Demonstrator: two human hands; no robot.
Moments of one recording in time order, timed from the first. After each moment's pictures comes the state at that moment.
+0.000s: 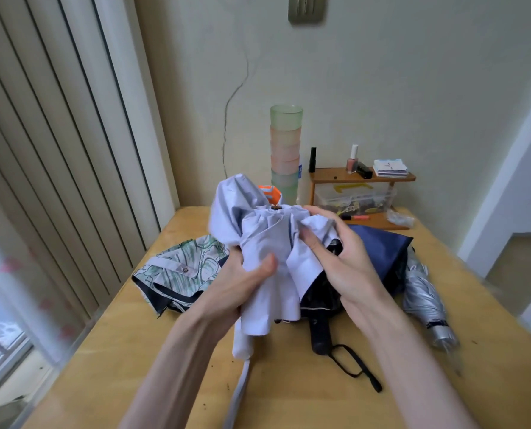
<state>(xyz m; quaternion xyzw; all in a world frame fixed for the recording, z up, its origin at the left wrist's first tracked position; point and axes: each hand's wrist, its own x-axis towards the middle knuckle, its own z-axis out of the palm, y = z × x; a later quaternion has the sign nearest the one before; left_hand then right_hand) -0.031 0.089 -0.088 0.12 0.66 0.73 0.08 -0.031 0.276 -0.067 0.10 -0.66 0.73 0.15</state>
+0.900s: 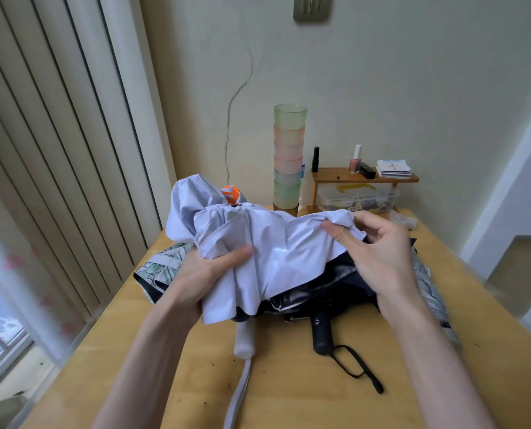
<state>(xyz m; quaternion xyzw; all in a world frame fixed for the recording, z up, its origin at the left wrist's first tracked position) -0.042 0.053 -0.078 0.01 0.65 0.76 0.01 -0.029 0.311 -0.058 0.09 -0.71 0.65 0.24</state>
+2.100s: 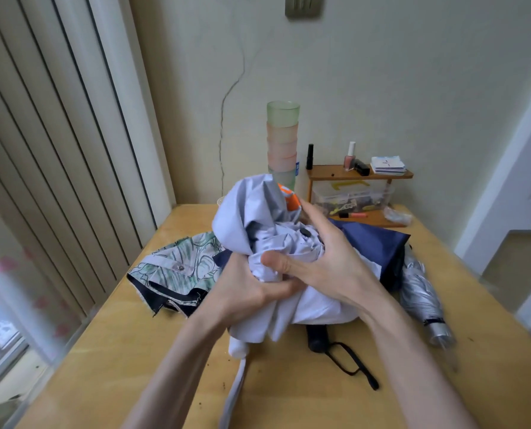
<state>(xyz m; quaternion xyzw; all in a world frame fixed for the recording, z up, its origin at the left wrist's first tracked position) -0.028 0.105 -0.081 0.23 0.80 0.54 -0.11 -0.022 0.279 -0.051 0.23 -0.78 0.57 0.09</state>
